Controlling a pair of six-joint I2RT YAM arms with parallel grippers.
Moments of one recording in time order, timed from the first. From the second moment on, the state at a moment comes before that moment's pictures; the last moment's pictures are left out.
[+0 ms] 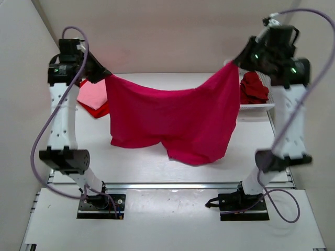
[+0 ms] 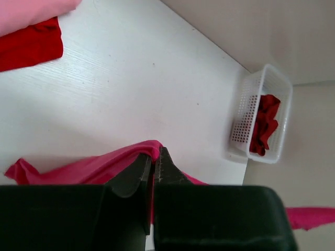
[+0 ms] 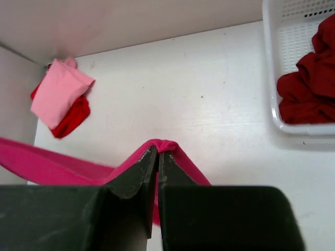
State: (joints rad) left arm 0.02 1.61 2.12 -1.07 0.22 -0.67; right arm 0.12 1.53 2.29 -1.17 -0.12 0.37
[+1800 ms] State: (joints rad) left arm -0.15 1.16 0.75 -0.76 -0.04 -0.66; right arm 0.00 1.04 0.74 -0.82 -0.26 0.40
